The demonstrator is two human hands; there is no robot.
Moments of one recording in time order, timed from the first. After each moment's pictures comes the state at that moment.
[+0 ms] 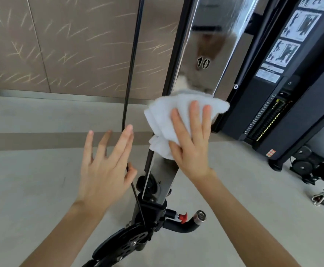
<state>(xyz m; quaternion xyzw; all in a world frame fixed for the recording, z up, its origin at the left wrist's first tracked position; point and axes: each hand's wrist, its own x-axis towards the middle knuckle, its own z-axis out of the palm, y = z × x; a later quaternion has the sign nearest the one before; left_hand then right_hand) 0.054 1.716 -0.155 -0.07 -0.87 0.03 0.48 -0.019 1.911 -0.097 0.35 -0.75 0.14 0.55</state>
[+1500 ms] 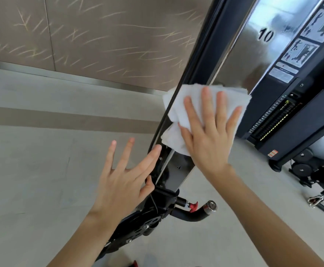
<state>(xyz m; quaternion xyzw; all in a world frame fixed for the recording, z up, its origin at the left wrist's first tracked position) 0.083 1.708 -0.225 -0.12 -0.86 0.05 0.50 -0.004 1.890 -0.116 0.25 -0.78 -0.10 0.57</state>
